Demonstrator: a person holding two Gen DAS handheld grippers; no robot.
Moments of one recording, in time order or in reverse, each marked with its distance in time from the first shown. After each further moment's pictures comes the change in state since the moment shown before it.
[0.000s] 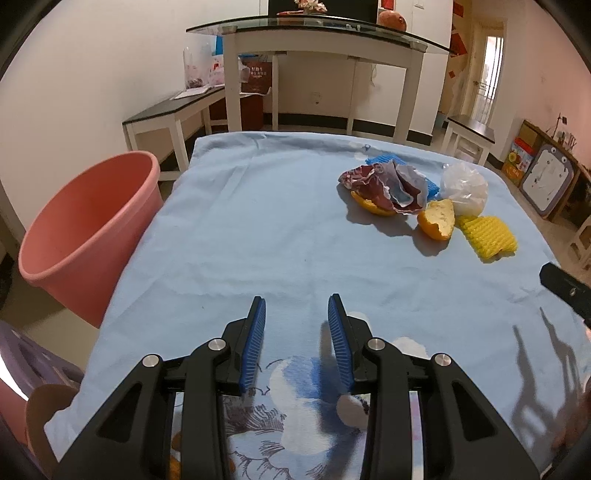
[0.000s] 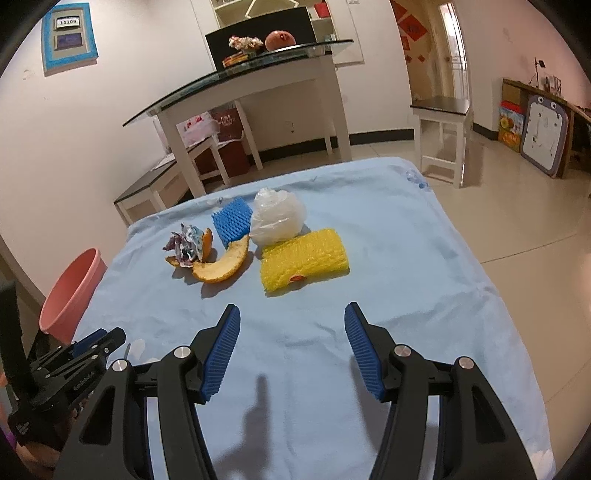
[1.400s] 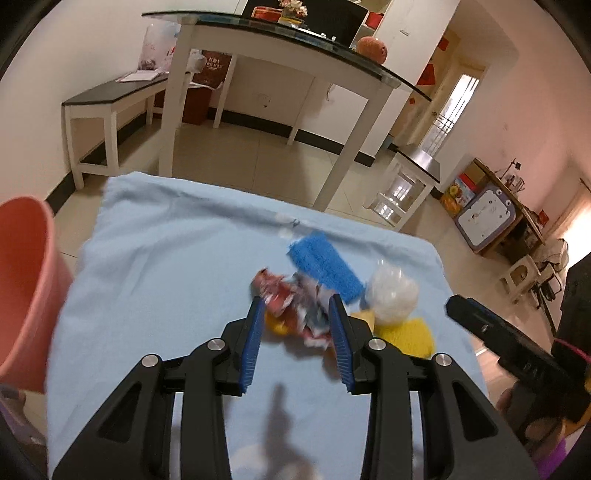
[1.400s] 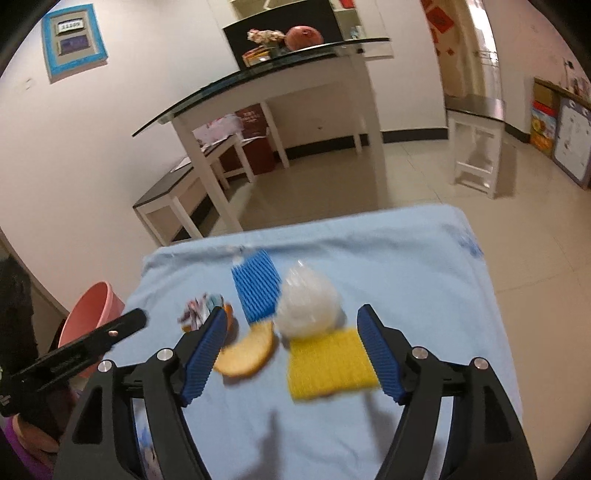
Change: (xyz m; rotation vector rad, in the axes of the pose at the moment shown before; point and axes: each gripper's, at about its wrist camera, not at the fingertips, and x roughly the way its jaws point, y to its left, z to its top) left arm 0.031 -0.020 0.105 -0.115 0.018 -0.319; right arm 0.056 0.017 0.100 -0.064 0.032 0.110
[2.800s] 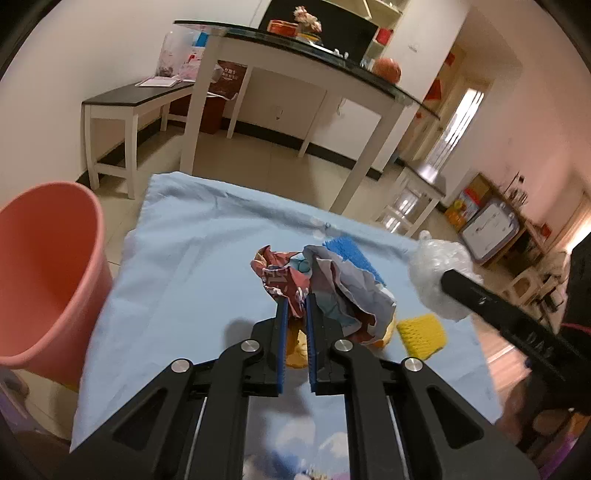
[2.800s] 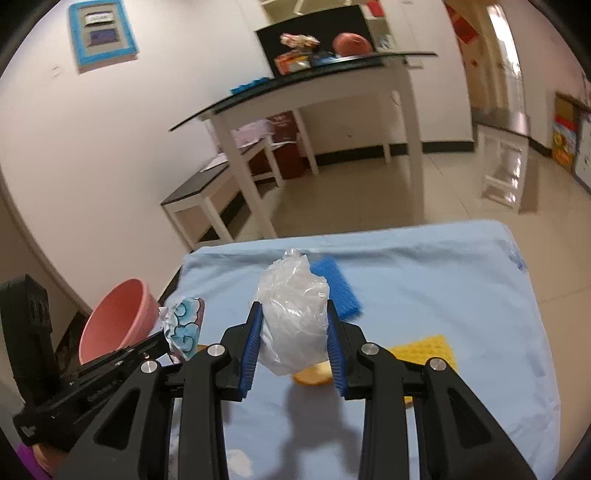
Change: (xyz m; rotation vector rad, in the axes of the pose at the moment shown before) left arm -0.048 0.039 -0.025 -0.031 -0.066 -0.002; right arm -0.019 0.066 -0.009 -0.042 -0.033 0.108
